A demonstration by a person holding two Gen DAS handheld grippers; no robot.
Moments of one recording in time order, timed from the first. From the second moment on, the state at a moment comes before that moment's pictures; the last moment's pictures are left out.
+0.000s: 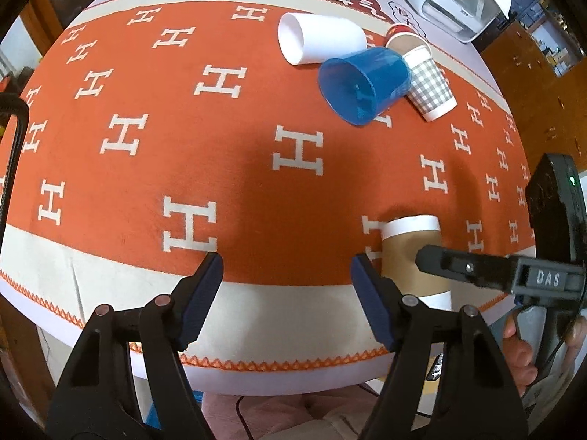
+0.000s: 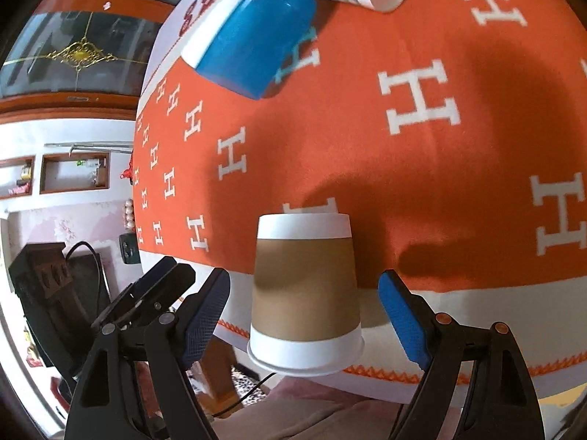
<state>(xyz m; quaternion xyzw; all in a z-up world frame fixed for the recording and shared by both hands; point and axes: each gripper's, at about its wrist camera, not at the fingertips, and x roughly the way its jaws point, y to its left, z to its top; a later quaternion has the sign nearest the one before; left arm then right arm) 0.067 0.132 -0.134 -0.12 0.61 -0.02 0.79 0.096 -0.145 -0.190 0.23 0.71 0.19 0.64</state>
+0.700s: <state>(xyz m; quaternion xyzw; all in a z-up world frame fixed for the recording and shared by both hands) 0.068 0.097 -0.117 -0.04 0.56 -0.05 0.83 0.082 -0.147 -0.157 0.20 0.57 0.20 0.77</state>
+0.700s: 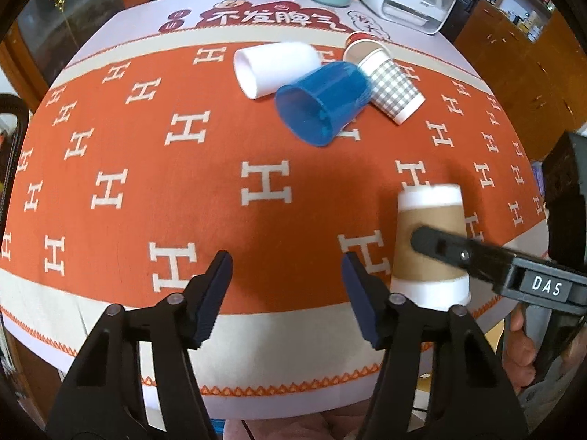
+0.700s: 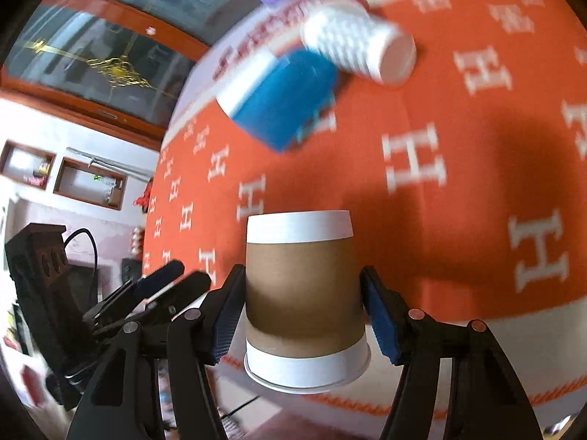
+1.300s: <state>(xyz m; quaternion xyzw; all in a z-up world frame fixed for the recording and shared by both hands) 0.071 0.115 -0.123 -0.06 0.50 0.02 0.87 0.039 -0.110 -0.158 0.01 0.40 0.21 0.89</state>
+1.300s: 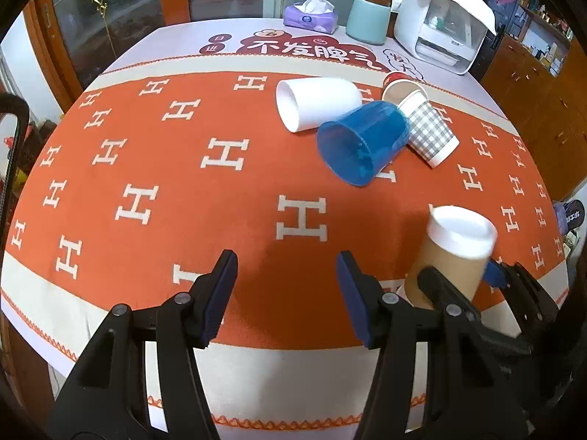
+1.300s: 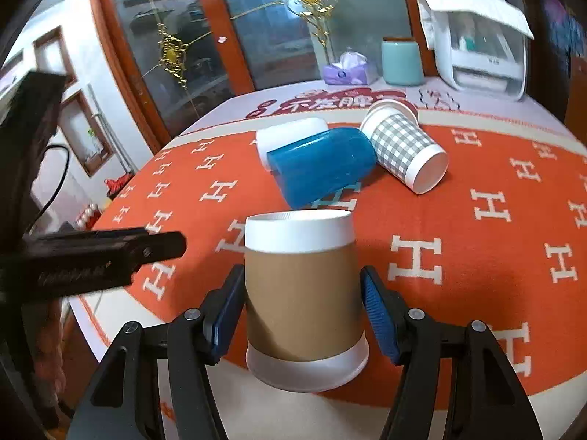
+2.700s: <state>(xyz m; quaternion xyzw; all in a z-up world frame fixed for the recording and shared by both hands) 0.036 0.093 -0.102 -0.07 0.52 -0.01 0.85 -0.027 -0.145 -0.109 0.03 0.39 0.24 0.89</state>
